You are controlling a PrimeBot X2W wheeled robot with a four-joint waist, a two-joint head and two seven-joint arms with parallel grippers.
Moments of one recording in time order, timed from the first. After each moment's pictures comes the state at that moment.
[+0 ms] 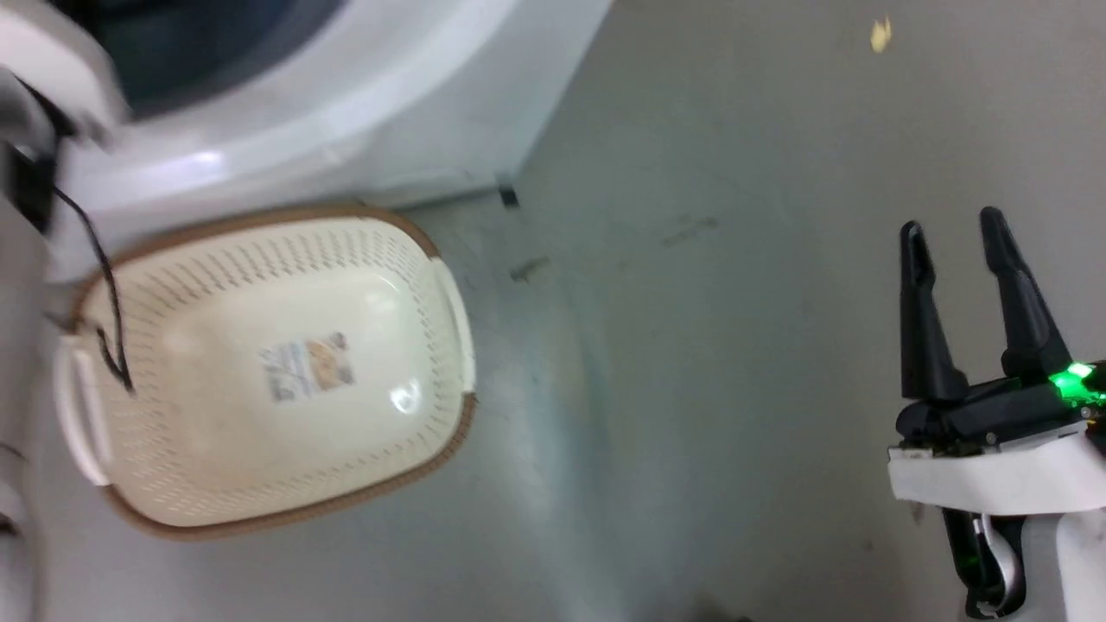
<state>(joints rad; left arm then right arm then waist) -1.26 0.50 -0.37 1.04 -0.30 -0.10 -0.23 -0.22 -0.05 -0.02 -0.13 0.24 0.13 -0.26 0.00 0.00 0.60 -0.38</state>
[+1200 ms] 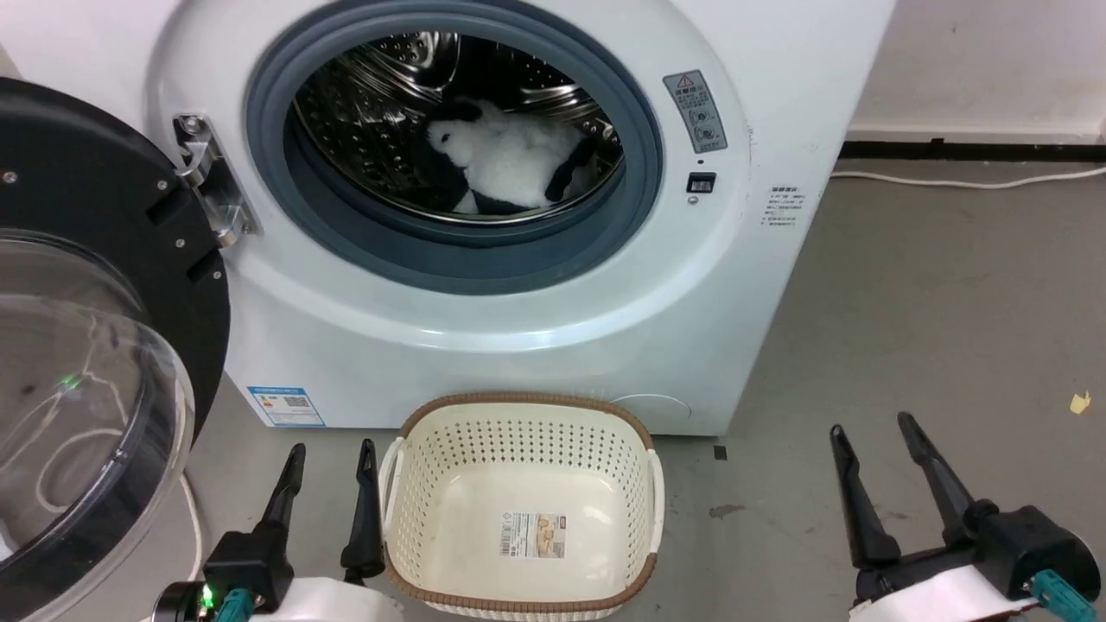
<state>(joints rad) 0.01 0.10 -0.08 0.11 -0.21 0.06 -0.26 0.02 -0.05 -0.01 0.05 0.08 0.13 -0.26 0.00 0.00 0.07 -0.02</state>
